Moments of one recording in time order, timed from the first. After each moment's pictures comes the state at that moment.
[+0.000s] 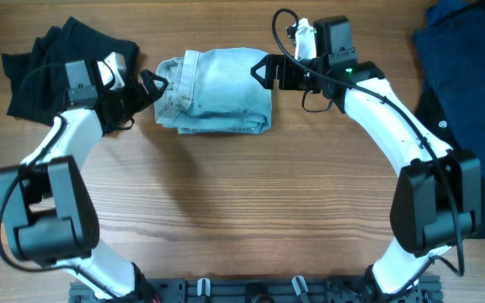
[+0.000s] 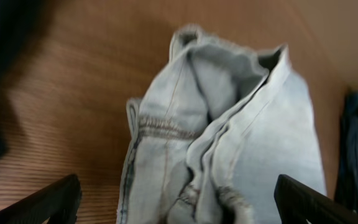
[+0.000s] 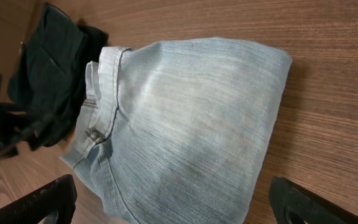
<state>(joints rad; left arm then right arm) 0.16 1.85 1.10 -0.19 0.58 -0.41 0.28 1.88 1.41 -0.37 -0.47 0.31</state>
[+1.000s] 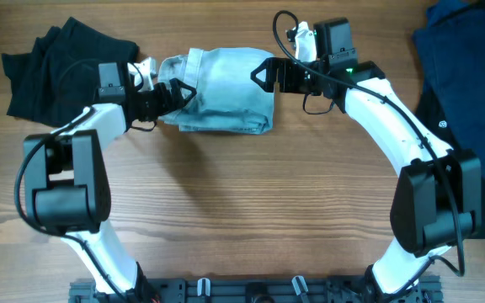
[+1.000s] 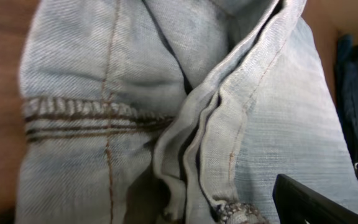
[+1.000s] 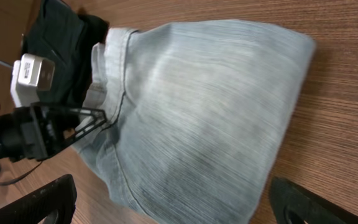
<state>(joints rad) 0.05 2.03 1.13 -0.07 0.67 -0.34 0.27 1.88 1.41 -0.41 -0.50 0.31</state>
